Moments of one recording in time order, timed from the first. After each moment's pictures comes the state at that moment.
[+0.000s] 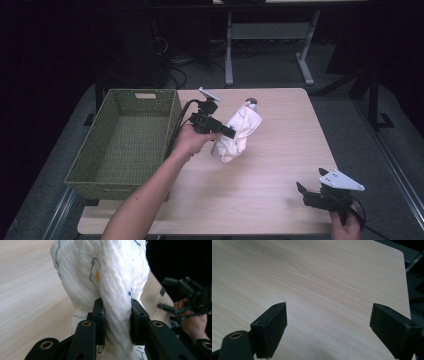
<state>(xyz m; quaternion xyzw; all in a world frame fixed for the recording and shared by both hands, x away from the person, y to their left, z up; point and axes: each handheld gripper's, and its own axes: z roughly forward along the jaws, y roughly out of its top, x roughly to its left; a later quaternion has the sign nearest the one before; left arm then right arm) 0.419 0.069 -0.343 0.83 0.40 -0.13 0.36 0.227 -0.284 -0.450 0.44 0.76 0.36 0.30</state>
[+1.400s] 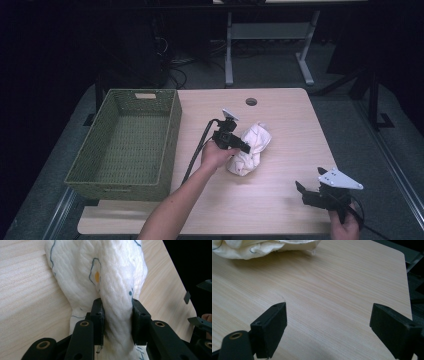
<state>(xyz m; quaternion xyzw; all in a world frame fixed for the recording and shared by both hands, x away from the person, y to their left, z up) 0.425 0.017 -0.424 0.80 0.46 -0.15 0.34 0.230 -0.282 -0.449 0.44 0.76 0.36 0.30</state>
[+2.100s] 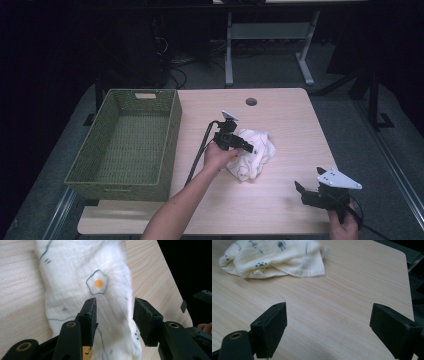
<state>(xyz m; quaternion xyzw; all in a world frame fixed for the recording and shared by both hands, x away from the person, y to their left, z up) 0.423 0.014 -0.430 0.78 0.49 -0.15 0.36 0.230 -0.280 -0.450 0.44 0.76 0.36 0.30</state>
